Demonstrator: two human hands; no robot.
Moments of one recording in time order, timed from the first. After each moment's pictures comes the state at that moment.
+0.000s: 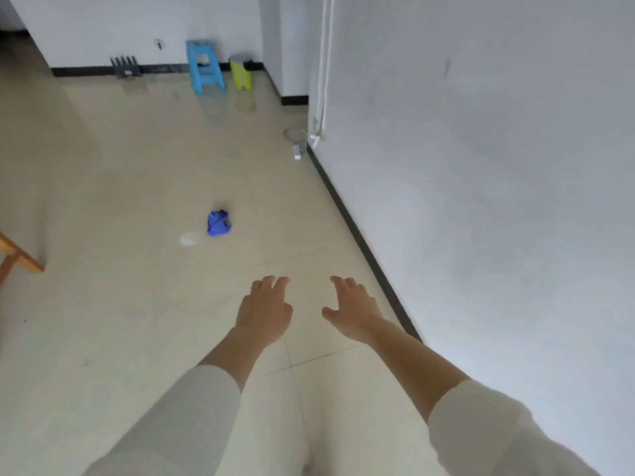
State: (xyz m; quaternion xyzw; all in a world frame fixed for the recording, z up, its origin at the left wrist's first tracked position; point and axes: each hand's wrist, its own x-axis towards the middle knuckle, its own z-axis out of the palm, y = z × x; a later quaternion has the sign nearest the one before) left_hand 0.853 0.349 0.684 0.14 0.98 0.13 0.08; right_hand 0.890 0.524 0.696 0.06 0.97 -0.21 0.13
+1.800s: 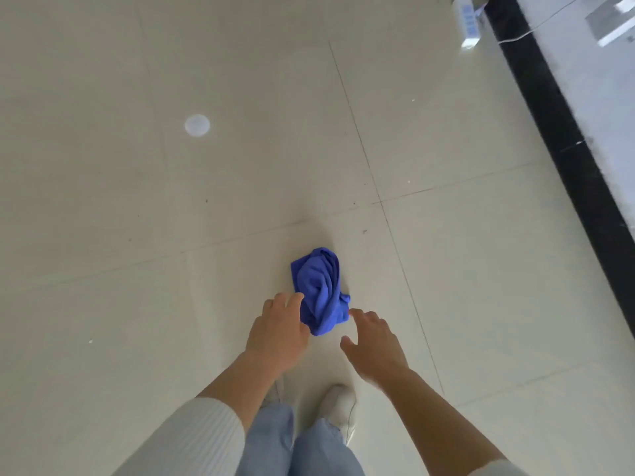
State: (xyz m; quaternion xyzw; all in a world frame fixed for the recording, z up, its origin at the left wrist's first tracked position) left_hand -0.261 0.000 0.170 0.09 0.91 0.14 0.37; right_hand -0.207 0.164 0.175 0.18 0.87 -0.24 0.39
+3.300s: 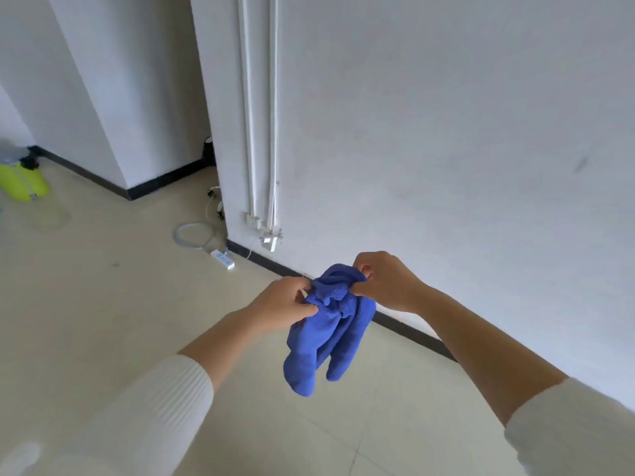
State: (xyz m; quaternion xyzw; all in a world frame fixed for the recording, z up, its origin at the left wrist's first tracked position) left_hand -0.213 0.179 0.770 0.54 0.73 0.27 0.31; right_hand -0.036 0.298 0.825 0.37 0.87 -0.33 -0.07
